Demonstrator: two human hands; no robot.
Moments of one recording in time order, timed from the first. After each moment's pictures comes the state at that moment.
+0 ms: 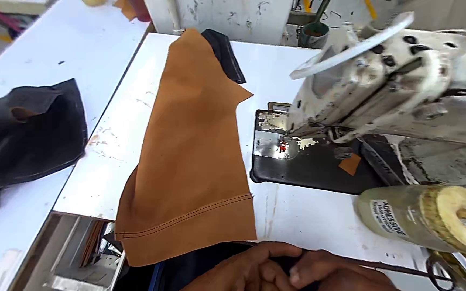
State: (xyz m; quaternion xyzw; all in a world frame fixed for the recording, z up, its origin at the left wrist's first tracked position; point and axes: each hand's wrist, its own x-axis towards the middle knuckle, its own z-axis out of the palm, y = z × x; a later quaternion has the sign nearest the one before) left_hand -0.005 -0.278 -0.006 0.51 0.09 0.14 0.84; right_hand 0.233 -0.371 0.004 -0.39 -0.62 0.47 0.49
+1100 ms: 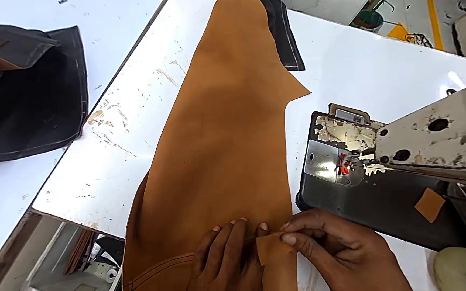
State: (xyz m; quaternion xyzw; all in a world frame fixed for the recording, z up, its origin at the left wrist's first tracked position) left_hand -0.023 -0.277 -0.045 0.85 0.50 0.15 0.07; right_hand 0.188 -0.256 -0.016 -0.57 -0.57 0.46 0.38
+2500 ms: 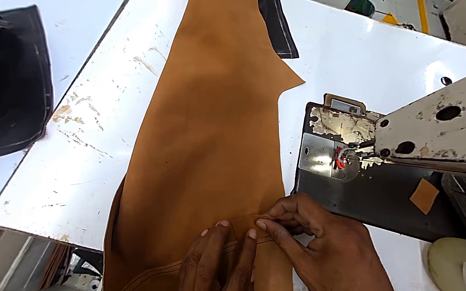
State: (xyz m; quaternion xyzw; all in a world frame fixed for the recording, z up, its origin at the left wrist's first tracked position) left_hand -0.034 -0.282 -0.059 0.82 0.48 0.26 0.15; right_hand 0.165 -0.246 -0.020 -0.66 -0.65 0.28 0.26
